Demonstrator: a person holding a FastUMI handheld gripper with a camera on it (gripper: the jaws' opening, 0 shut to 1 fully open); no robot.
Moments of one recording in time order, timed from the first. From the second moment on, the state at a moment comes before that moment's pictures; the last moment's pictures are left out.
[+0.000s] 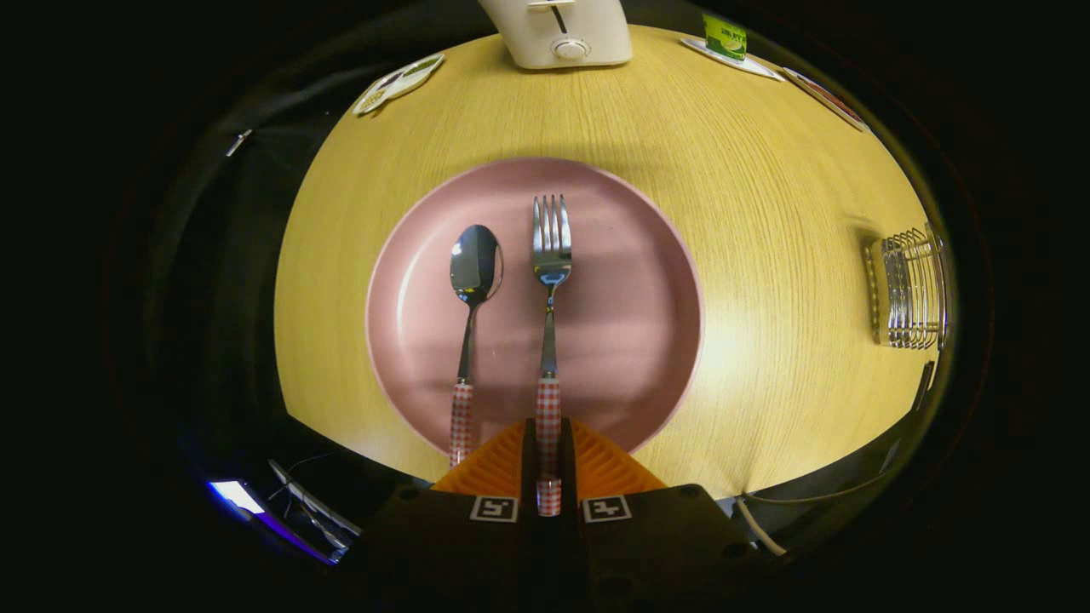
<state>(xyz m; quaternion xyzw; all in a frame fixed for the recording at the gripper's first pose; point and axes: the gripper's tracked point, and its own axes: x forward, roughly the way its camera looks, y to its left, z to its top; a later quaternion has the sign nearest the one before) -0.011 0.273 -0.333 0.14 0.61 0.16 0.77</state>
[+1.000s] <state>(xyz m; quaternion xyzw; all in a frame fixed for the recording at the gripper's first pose) -0.046 -0.076 -0.243 -0.07 0.68 0.20 0.71</state>
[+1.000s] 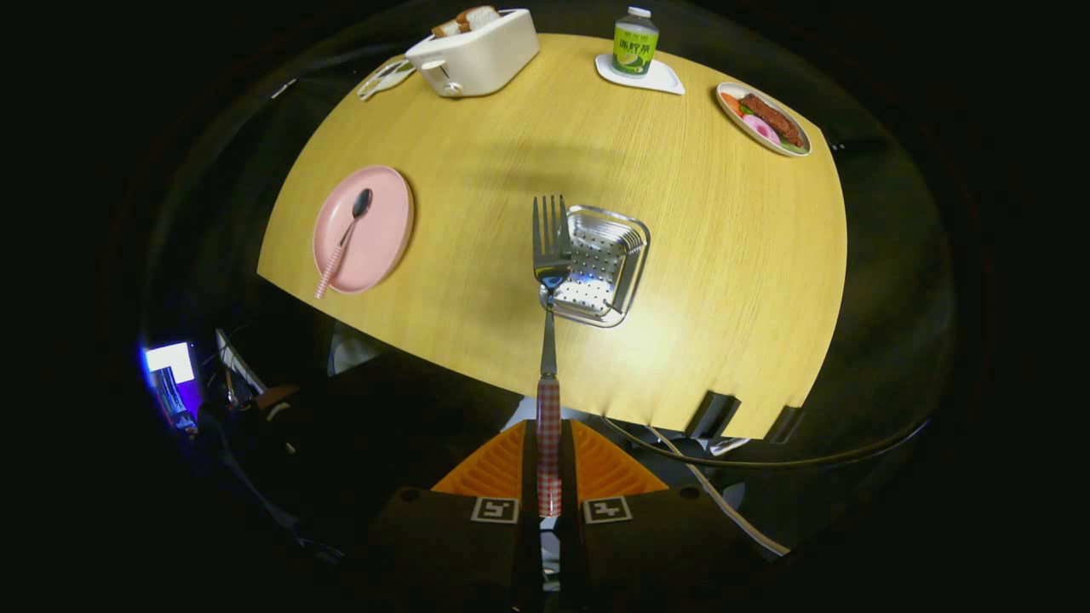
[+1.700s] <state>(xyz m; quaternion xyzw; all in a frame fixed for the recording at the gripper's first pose) -0.005 -0.101 -0.280 -0.21 0.82 0.19 0.50</state>
